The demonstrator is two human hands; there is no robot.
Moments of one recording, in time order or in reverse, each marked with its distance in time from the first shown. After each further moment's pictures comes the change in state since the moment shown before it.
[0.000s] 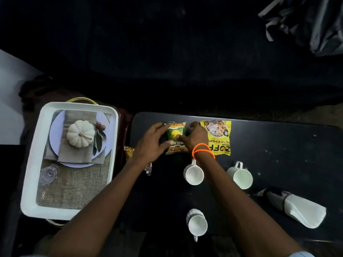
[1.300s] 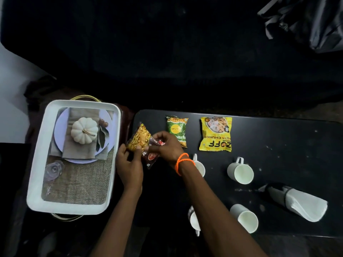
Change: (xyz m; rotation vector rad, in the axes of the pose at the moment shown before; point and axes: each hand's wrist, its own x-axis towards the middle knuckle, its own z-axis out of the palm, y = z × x) left_hand -0.086 -0.013 0.024 -0.919 0.726 -0.585; right_hand -0.064 -0.030 0.059 0.588 -0.388 -0.022
